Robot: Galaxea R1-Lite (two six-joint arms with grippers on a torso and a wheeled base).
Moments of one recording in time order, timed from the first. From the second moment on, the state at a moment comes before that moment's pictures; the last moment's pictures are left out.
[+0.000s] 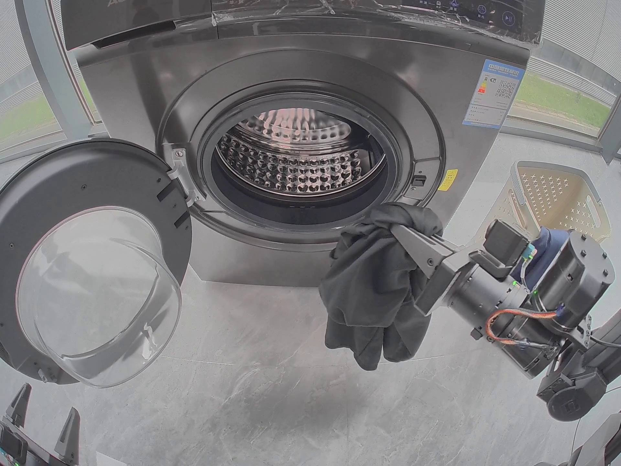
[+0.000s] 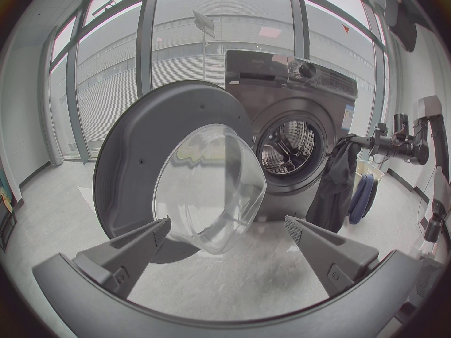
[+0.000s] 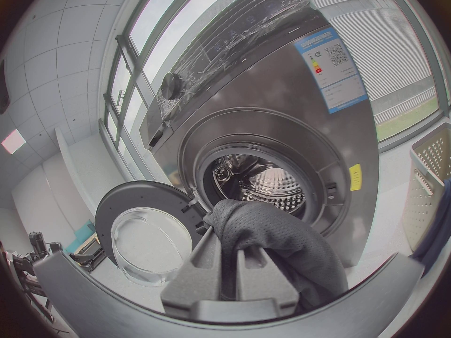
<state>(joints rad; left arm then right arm) 0.00 0.02 -0.02 -0.02 0.00 -0.02 0.78 1.71 -0.48 -1.46 -0.12 0.24</state>
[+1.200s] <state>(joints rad) -0.29 1.13 -0.29 -0.64 -0.37 -0.05 0.80 1.89 -0.90 -1.24 -0.17 0.23</state>
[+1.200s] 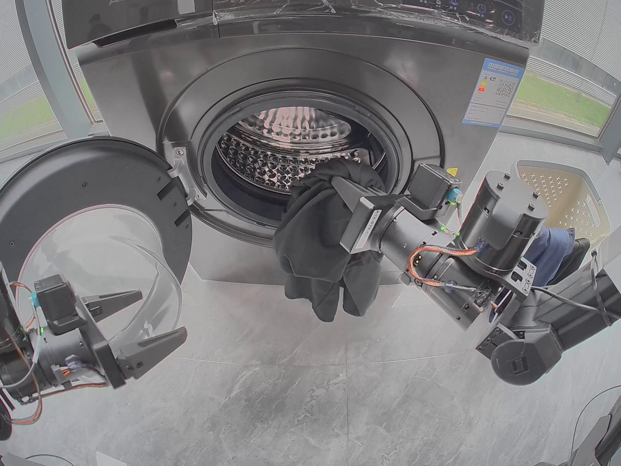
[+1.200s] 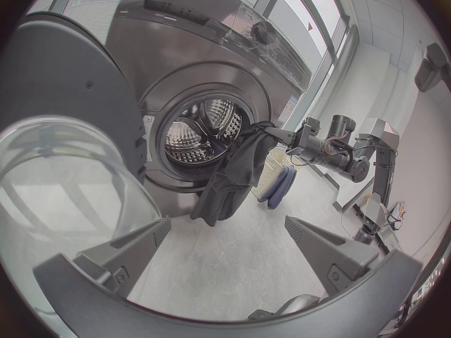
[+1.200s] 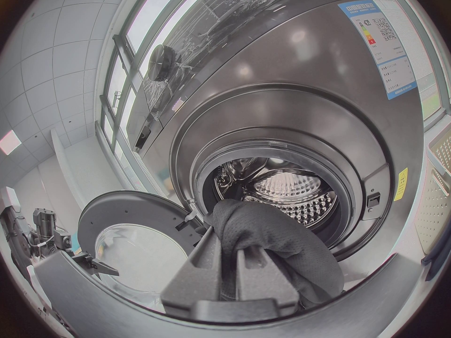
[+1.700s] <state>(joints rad) -0.37 1.49 -0.42 -0.85 -0.37 -0.06 0.80 1.89 -0.90 -1.24 -0.18 0.23</state>
